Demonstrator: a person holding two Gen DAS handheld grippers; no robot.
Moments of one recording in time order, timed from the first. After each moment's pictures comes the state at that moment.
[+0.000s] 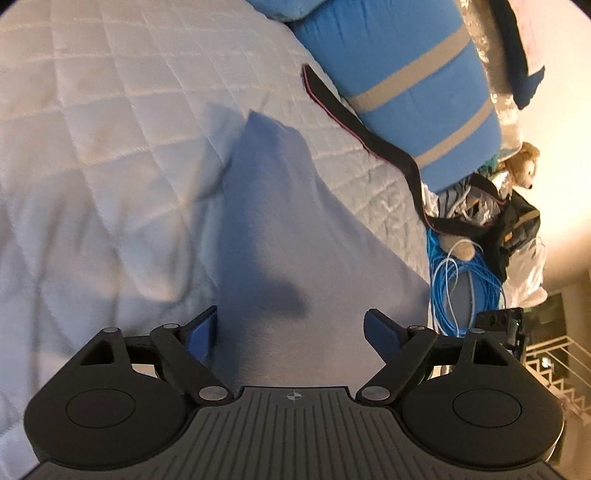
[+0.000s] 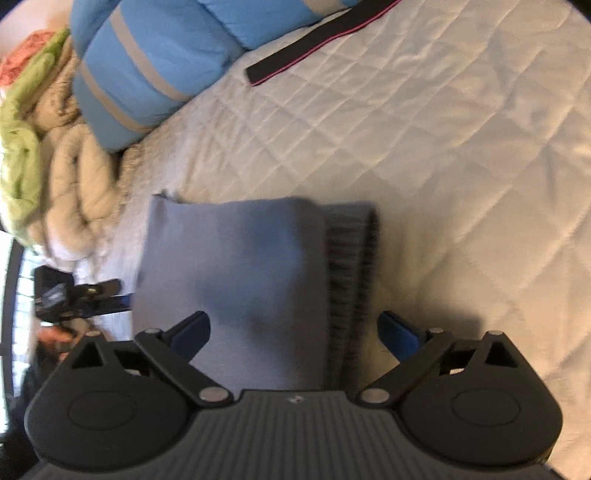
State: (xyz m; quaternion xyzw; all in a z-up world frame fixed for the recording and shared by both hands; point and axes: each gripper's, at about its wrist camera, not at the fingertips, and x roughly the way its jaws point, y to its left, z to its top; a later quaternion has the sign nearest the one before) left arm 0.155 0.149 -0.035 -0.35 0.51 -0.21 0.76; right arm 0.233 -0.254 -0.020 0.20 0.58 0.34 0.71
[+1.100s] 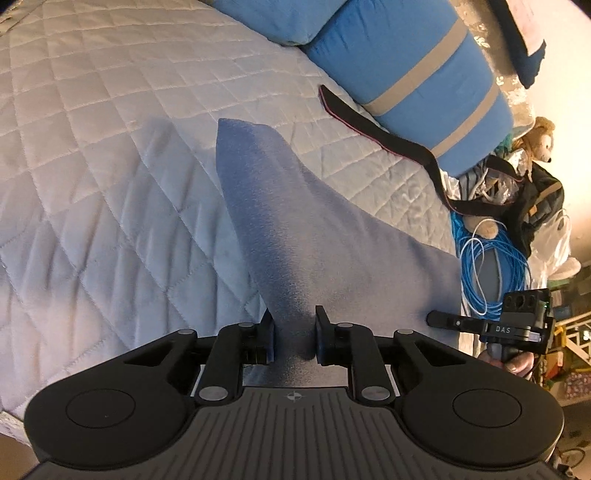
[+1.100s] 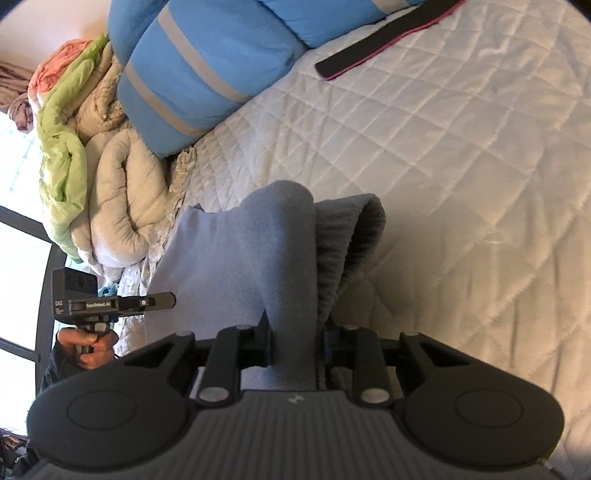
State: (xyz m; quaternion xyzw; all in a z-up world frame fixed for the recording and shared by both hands) left arm 0.138 0.204 0.031 -0.28 0.54 -0.17 0.78; right arm 0.203 -0.199 0.016 0.23 0.55 0.37 0.71
